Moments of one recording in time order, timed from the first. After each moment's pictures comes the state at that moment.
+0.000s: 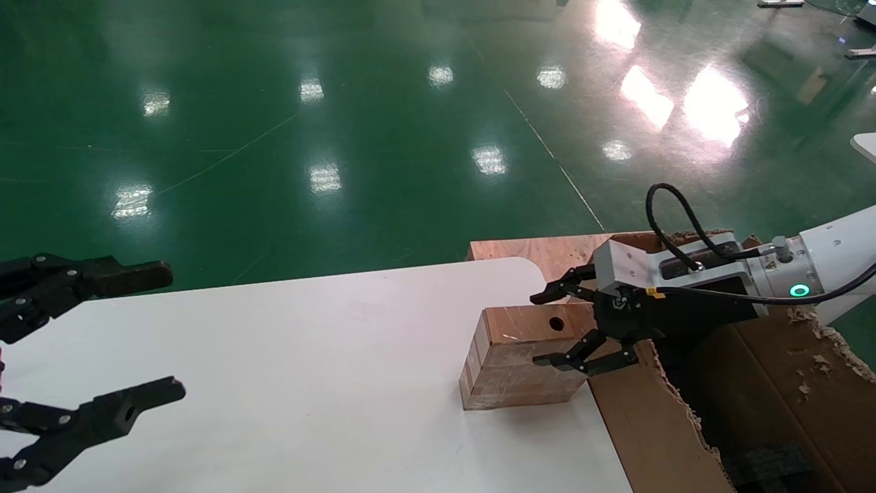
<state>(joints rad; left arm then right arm) -1.09 0.58 0.36 -1.26 0.67 1.46 -0.14 1.62 -0.60 -0.97 0.52 -1.15 -1.59 -0.29</state>
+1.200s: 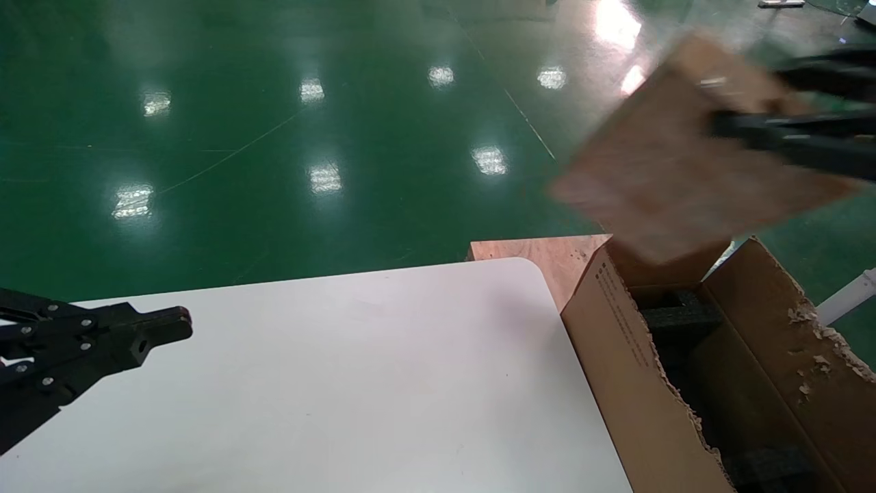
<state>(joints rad) -1.09 0.58 0.36 -1.26 0.67 1.46 -0.14 1.89 0.03 -0.86 1.20 -0.99 -1.39 0.42</state>
